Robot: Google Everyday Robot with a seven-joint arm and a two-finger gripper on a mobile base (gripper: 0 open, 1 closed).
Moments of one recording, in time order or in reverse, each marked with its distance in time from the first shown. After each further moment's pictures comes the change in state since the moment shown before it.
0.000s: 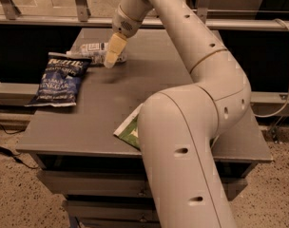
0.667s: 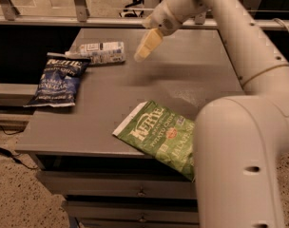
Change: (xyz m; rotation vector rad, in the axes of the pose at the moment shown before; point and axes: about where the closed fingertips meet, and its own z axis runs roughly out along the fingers) arm 0.068 0.005 -0.081 0.053 -0.233 0.059
